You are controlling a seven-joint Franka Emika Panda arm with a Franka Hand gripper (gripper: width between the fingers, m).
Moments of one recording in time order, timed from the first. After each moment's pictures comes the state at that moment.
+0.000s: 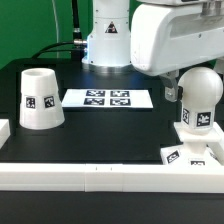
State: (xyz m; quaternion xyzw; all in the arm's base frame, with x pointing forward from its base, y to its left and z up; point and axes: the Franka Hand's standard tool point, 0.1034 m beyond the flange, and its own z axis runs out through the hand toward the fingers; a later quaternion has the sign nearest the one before) arm 0.627 0.082 0.118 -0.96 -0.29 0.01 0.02
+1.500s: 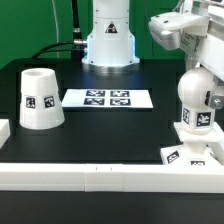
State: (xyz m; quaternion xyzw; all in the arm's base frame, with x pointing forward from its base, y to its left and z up) arm 0.629 0.090 0.115 -0.67 -0.74 0.03 -0.01
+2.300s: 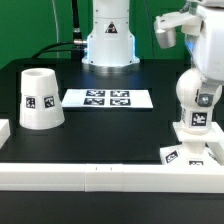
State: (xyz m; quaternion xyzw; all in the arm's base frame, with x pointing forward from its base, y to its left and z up) arm 0.629 0.088 0.114 -0.79 -0.61 0.02 0.00
